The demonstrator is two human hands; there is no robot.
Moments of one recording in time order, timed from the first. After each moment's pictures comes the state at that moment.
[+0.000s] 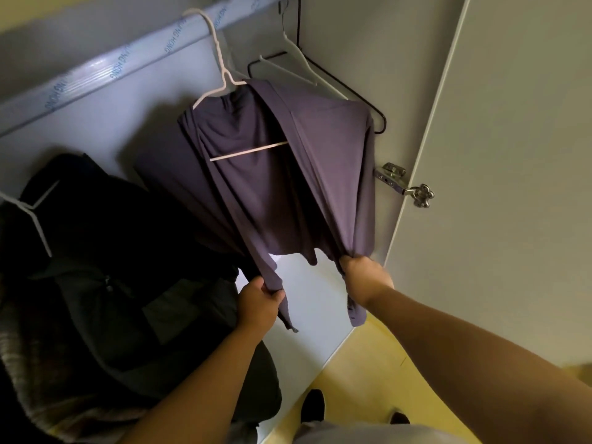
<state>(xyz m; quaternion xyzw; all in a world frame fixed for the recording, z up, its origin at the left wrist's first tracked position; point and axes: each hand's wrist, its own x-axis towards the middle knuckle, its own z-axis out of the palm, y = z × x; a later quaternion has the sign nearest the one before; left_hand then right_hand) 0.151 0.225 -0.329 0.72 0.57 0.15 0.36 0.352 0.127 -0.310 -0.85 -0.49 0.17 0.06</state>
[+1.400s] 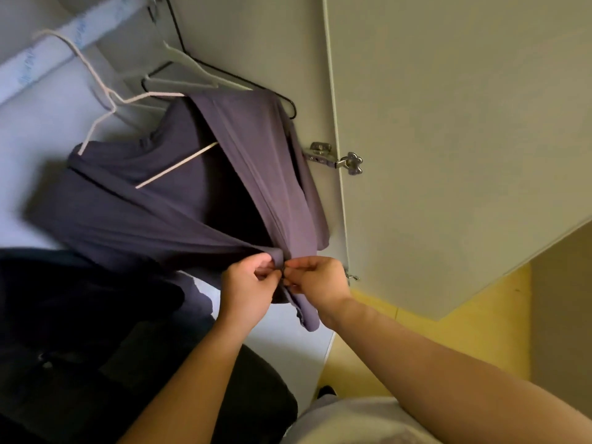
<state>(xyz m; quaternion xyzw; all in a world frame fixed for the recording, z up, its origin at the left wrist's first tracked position) 0.186 0.209 -0.253 0.83 0.36 0.12 0.41 0.276 0.101 -0.272 -0.60 0.01 0.42 0.68</state>
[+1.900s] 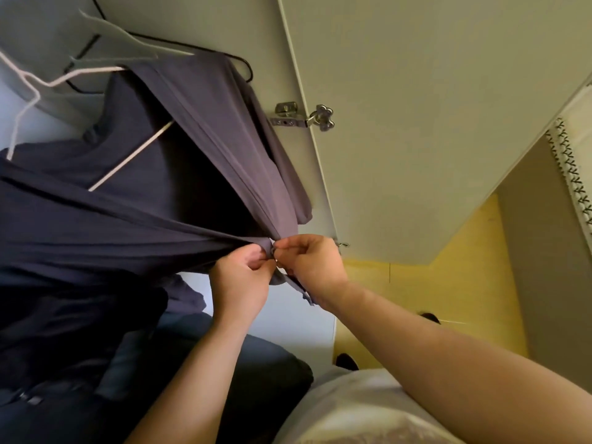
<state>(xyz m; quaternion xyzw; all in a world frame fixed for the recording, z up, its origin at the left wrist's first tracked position) 0.164 0.219 -0.255 0.86 0.28 0.11 0.41 0.233 0.110 -0.280 -0.62 0.03 0.33 0.71</state>
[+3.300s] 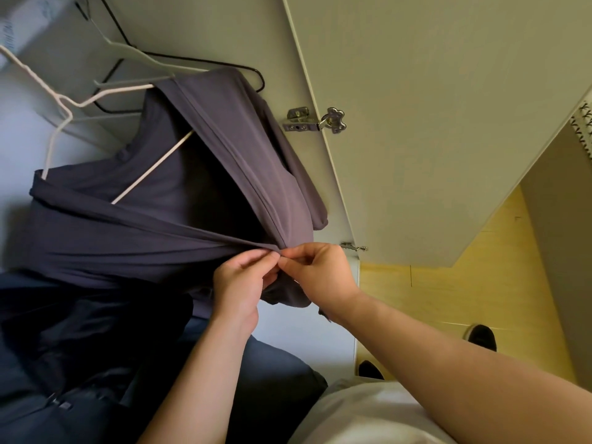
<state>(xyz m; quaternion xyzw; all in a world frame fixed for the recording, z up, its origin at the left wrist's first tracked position) 0.161 0.236 -0.248 0.64 0.40 0.12 0.64 0.211 0.118 -0.275 -0.59 -0.03 0.30 0.75</state>
